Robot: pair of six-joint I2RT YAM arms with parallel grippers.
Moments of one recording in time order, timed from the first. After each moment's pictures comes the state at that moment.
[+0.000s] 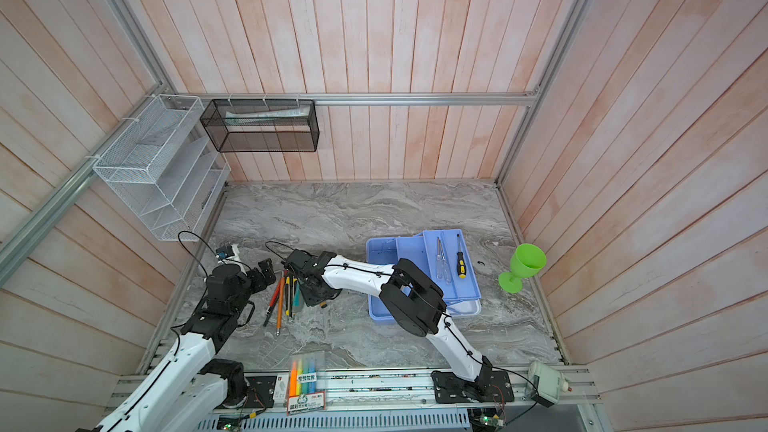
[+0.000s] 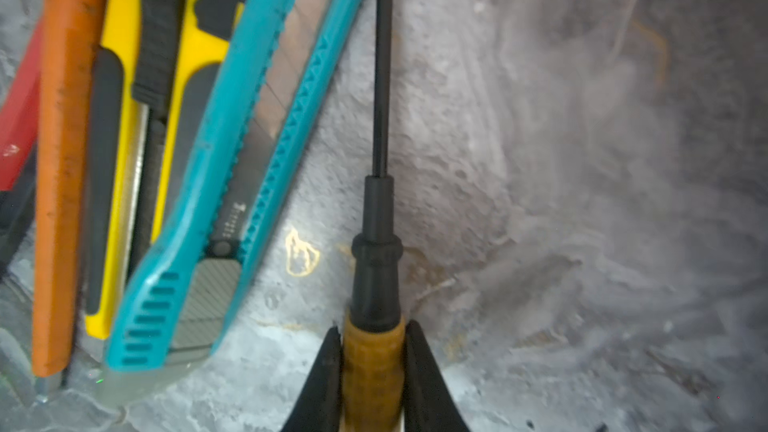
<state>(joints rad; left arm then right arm) -0.15 0.79 0.36 -0.09 -0.19 -0.41 1.11 2.22 1.75 -0.81 0.03 0.56</state>
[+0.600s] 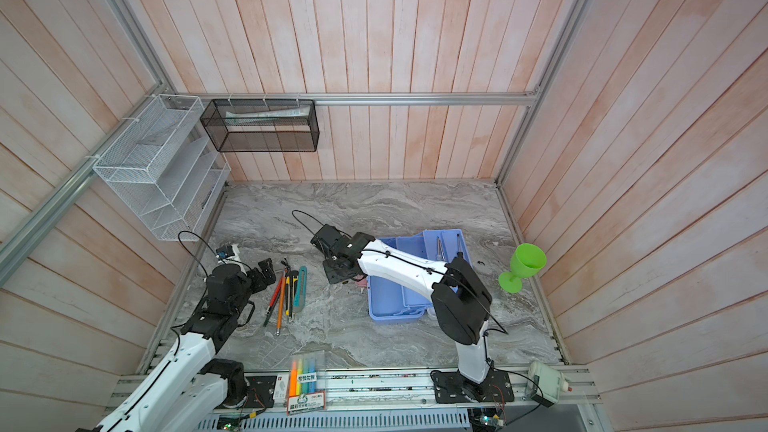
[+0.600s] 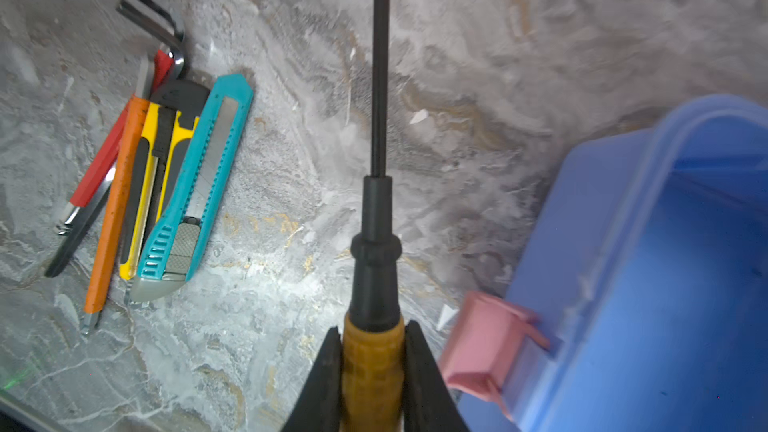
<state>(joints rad) -0.15 0.79 0.36 -0.09 -0.19 -0.41 0.98 1.88 1.56 -0.81 0.14 0.50</state>
